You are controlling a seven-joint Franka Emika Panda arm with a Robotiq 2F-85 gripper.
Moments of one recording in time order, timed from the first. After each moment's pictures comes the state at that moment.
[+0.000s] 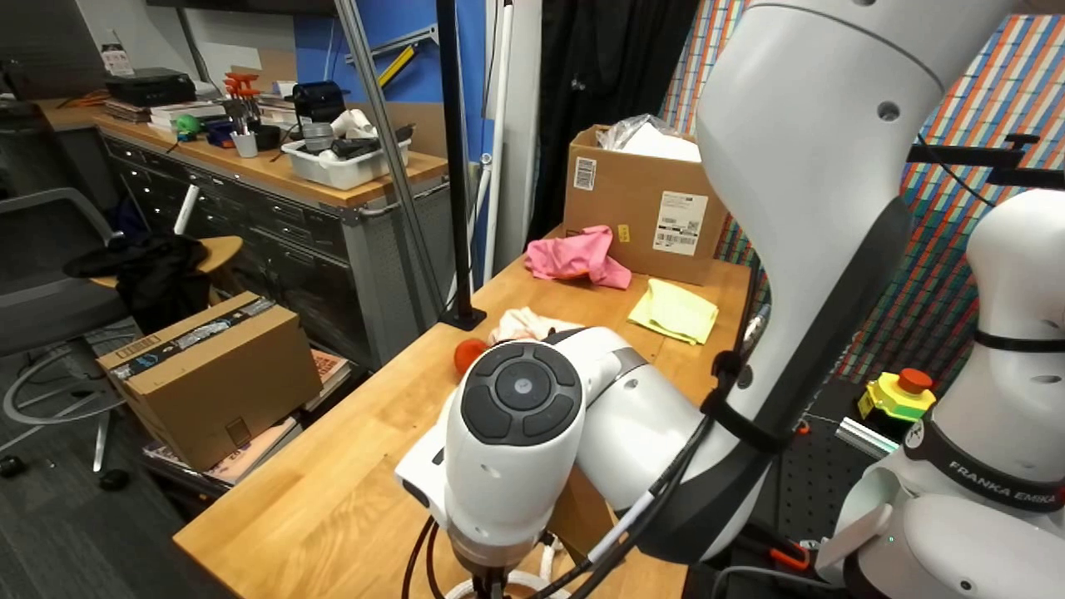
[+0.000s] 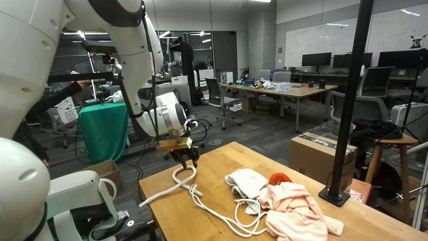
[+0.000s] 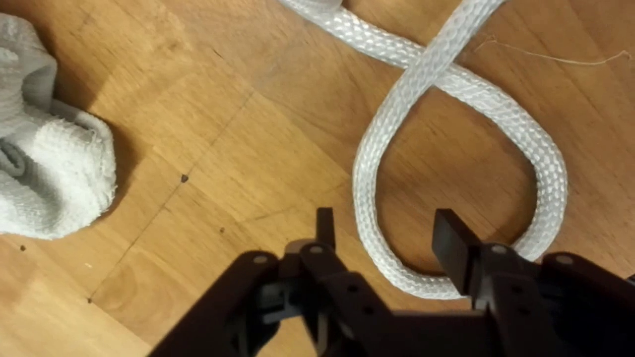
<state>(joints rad) 0.58 0.50 0.08 -2.21 -0.61 2.76 0.43</state>
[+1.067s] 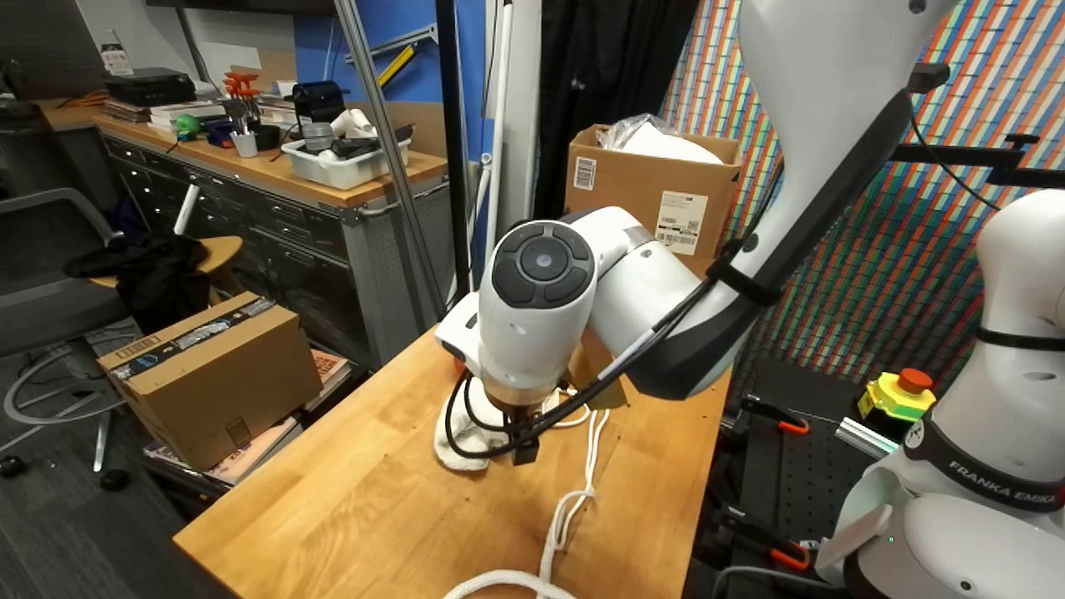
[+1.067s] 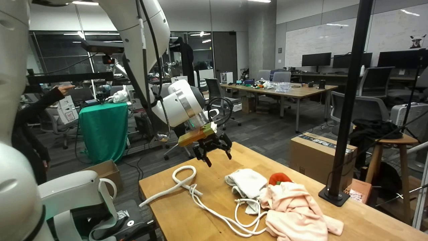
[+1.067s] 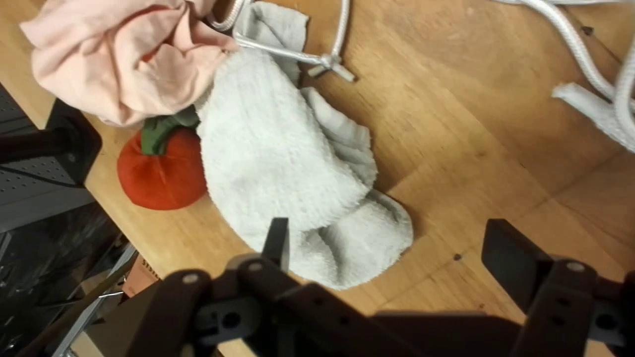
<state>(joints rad) 0.44 0.31 0.01 -2.29 -0.89 2.57 0.43</state>
